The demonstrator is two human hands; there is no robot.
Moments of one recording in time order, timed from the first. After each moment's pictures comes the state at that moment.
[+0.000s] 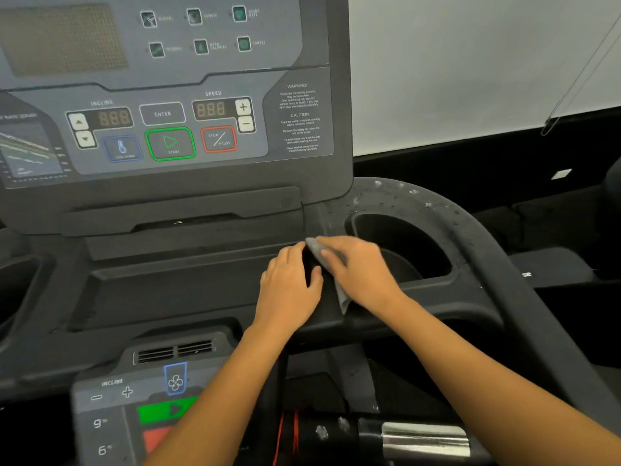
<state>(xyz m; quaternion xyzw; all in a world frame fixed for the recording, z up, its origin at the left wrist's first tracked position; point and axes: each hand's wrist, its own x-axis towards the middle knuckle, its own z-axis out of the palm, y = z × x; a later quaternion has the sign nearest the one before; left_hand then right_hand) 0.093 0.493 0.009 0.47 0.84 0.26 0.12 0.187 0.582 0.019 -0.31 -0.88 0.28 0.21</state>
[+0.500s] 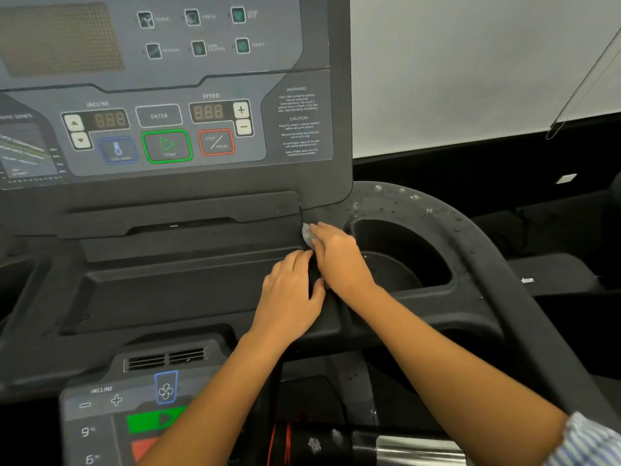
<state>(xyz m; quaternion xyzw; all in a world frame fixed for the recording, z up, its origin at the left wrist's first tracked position) 0.094 0.497 0.005 0.51 0.82 0.23 0.10 0.152 0.600 0.009 -0.32 -0.89 0.27 0.19</state>
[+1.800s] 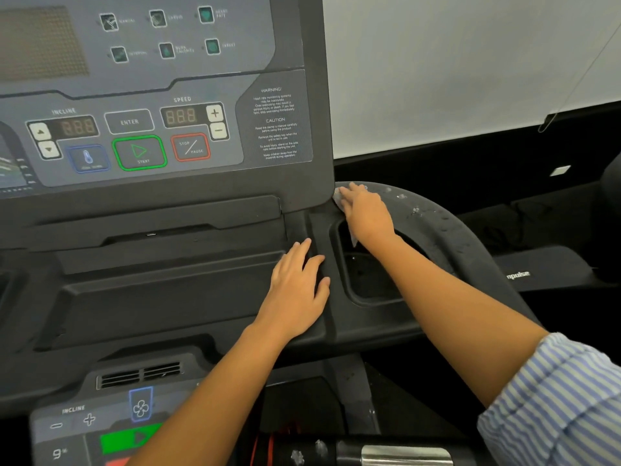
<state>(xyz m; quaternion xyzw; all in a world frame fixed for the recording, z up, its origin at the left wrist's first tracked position) 0.101 0.523 -0.004 0.58 0.78 0.19 0.10 0.150 0.713 -0.006 -0.44 -0.88 0.15 0.14</state>
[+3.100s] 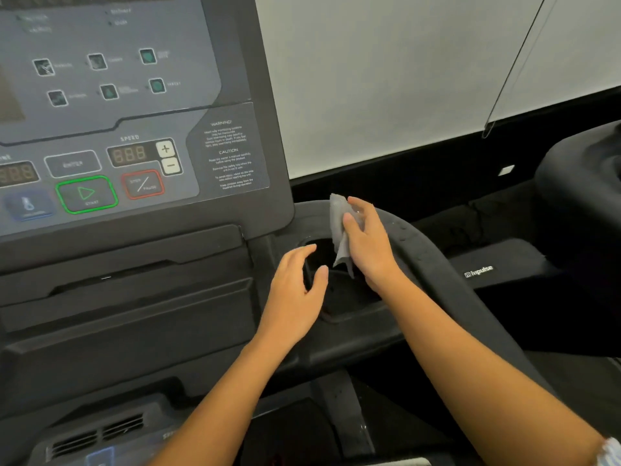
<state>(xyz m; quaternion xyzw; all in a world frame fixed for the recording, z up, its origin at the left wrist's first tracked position) 0.134 0.553 0.029 0.51 0.73 0.41 0.20 0.218 0.669 0.033 -0.44 -0.64 0.50 0.38</state>
